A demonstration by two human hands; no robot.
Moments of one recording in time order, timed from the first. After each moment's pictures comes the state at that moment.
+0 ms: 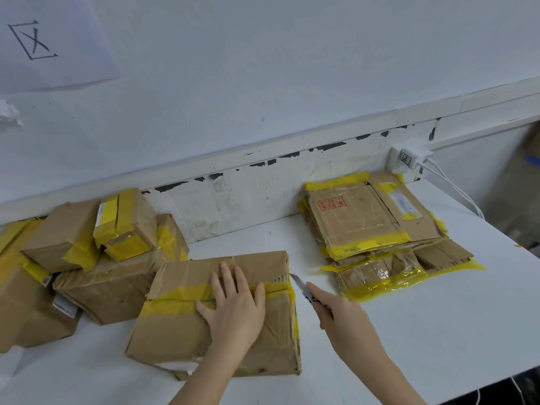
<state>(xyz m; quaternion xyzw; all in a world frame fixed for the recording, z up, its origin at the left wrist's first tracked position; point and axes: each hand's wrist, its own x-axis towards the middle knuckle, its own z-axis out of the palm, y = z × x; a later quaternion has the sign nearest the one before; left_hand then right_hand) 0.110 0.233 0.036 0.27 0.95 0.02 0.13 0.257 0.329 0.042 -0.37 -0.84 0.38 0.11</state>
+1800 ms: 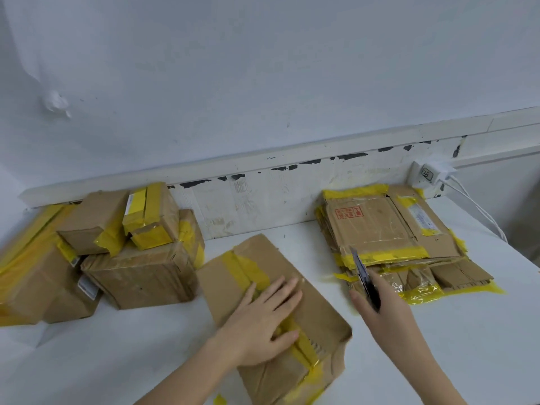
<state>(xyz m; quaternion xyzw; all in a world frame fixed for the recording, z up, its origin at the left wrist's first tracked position) 0.102 0.206 0.044 0.64 0.76 -0.02 0.14 0.278 0.356 0.051 -0.40 -0.79 0.41 0.23</state>
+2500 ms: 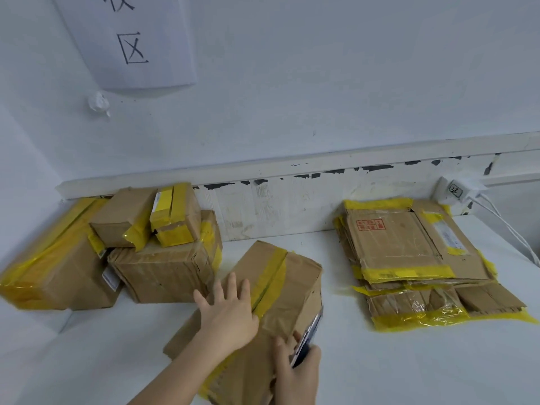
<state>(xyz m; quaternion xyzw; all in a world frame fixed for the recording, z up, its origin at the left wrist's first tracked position) 0.072 0.181 0.064 0.30 0.93 -0.10 0.17 0.191 0.210 0.010 -0.50 -0.50 0.68 0.21</state>
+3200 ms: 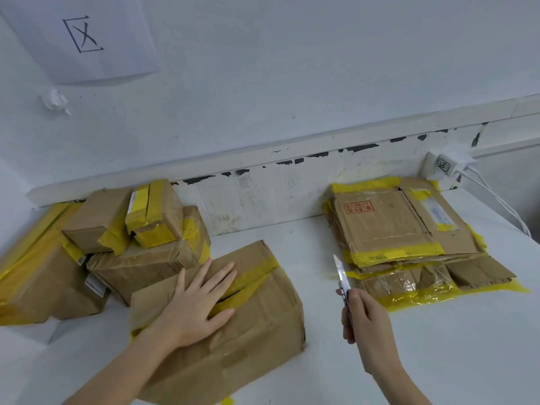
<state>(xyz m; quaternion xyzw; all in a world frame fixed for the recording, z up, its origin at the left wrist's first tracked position) 0.016 0.145 0.039 0.52 0.85 -0.07 0.07 0.246 0.333 0.020 -0.40 -0.62 0.62 0.27</state>
